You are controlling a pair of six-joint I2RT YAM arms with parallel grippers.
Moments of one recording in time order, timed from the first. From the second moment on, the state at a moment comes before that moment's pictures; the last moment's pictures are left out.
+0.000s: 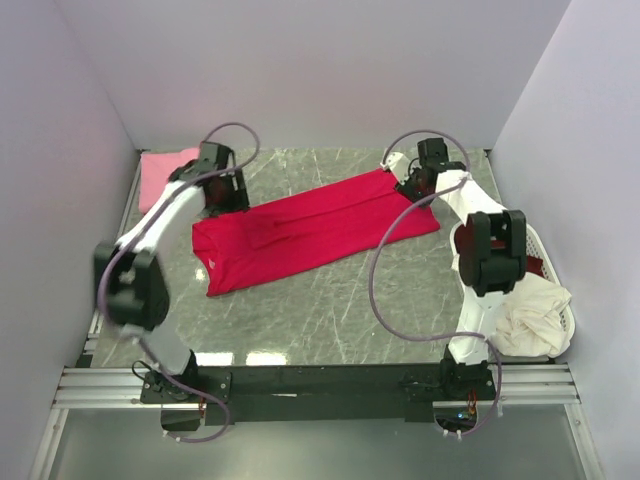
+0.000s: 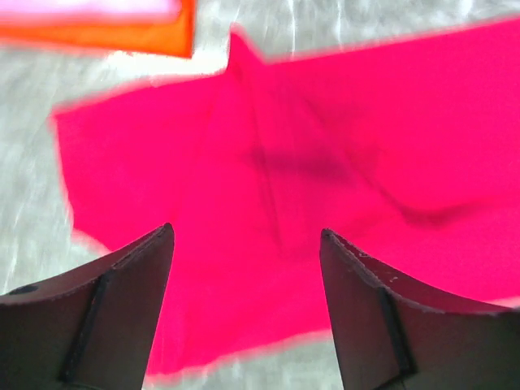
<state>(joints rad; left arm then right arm) -0.21 1.81 1.52 -0.72 -0.14 -0.38 0.09 2.01 1.57 -0.57 -0.01 -0.87</state>
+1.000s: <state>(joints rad) -0.01 1.23 0.66 -0.49 -0.05 -0.77 0.25 1.74 1.22 -0.74 -0.47 -1.03</state>
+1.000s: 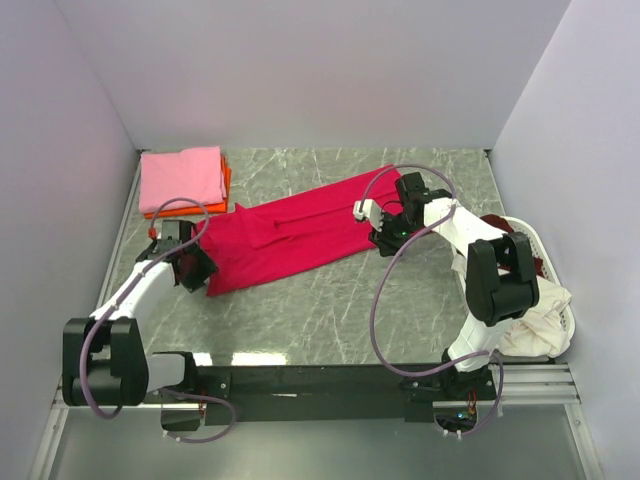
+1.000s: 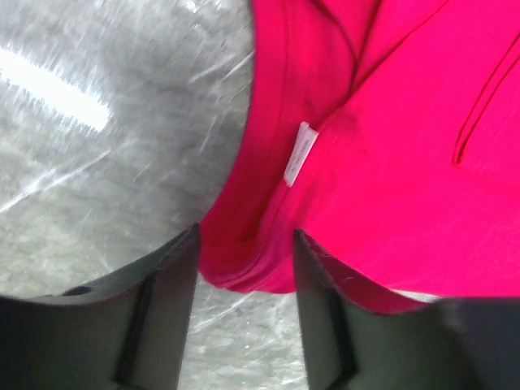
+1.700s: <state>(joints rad) 0.24 1.11 0.69 -0.55 0.08 -0.72 0.25 1.76 1.16 -0.60 -0.29 -1.30</state>
